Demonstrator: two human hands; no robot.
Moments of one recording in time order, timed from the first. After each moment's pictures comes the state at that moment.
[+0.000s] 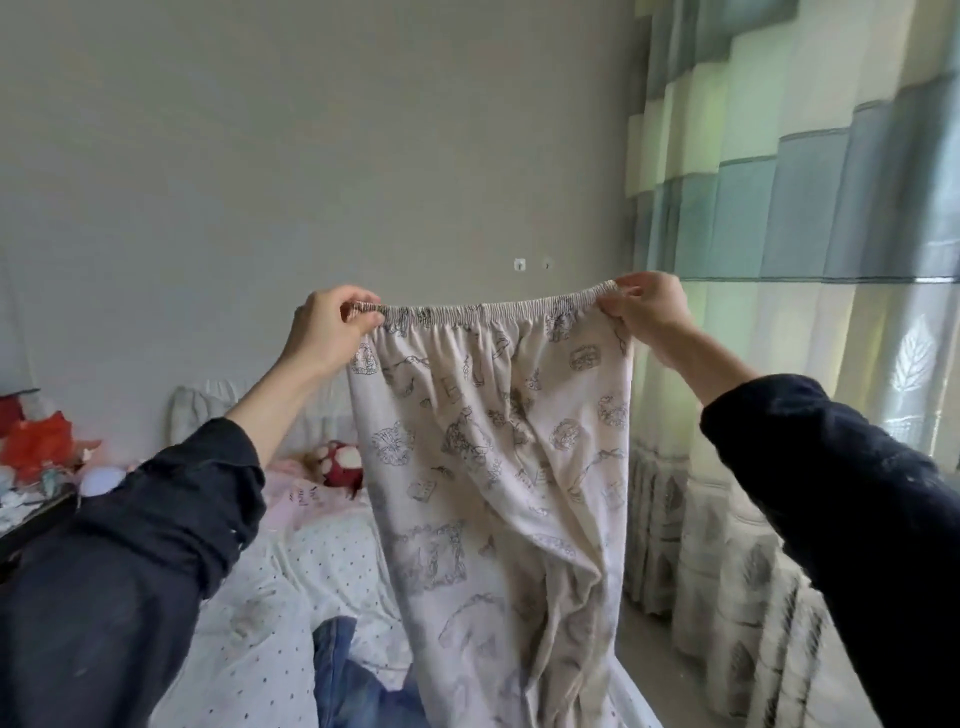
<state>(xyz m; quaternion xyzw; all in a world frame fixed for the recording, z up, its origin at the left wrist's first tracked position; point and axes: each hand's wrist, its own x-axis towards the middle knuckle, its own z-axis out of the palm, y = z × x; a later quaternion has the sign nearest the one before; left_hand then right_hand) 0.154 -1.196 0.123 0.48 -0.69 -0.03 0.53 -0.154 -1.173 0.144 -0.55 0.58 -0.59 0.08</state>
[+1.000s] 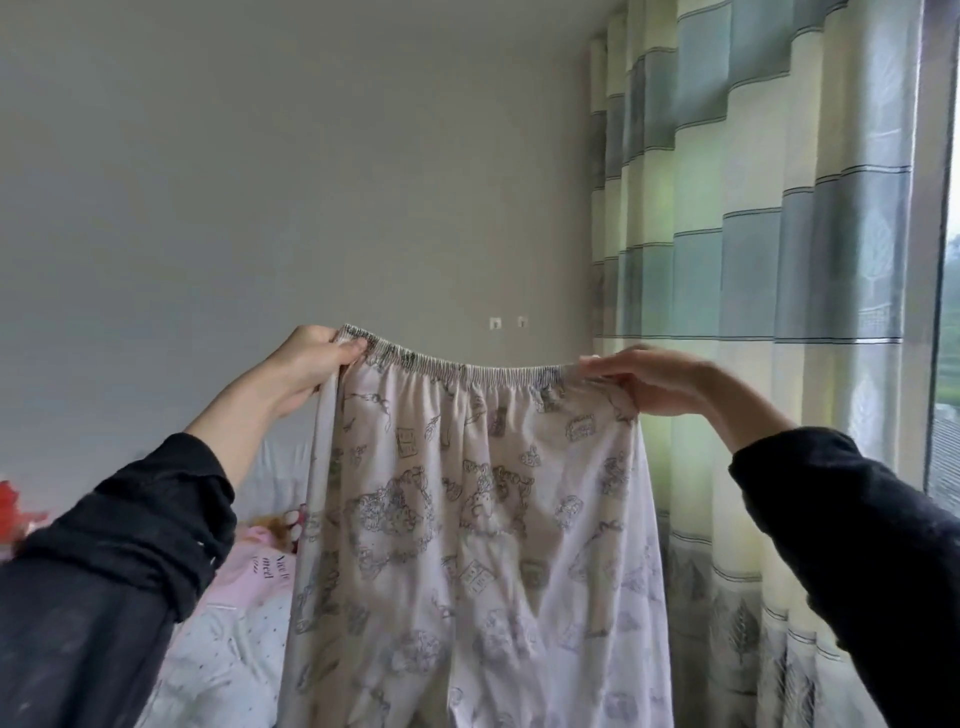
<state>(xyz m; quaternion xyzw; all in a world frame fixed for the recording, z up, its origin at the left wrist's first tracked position) 0.140 -1.208 0.178 0.42 -0.67 -0.29 0.54 -0.208 -1.157 0.176 -0.63 0.47 -0.44 0.45</state>
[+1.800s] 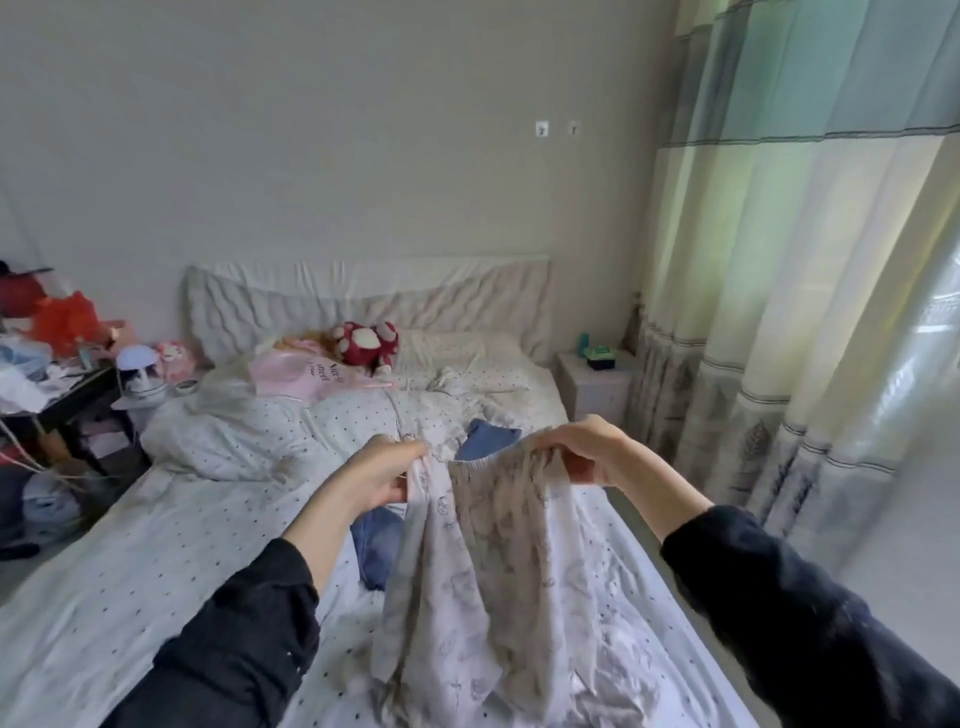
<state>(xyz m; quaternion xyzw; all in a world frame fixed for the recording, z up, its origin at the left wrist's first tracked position) 0.138 -1.155 -0.105 0.61 -0.48 -0.54 0.34 -0.096 -1.152 -0.093 -0.42 0.67 -0.37 0.50</state>
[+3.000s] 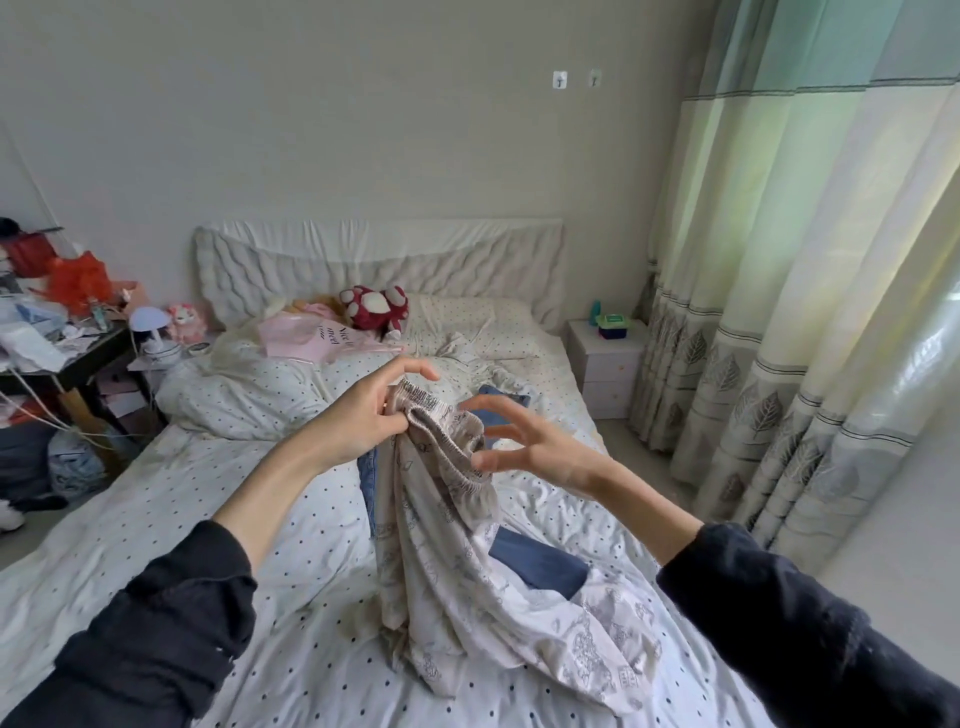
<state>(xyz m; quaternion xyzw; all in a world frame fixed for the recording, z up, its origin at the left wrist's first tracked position) 0.176 -1.127 -0.093 0.43 -0.77 -0.34 0.33 -0.051 -1.114 -0.124 -0.73 0.39 -0.29 0.48</state>
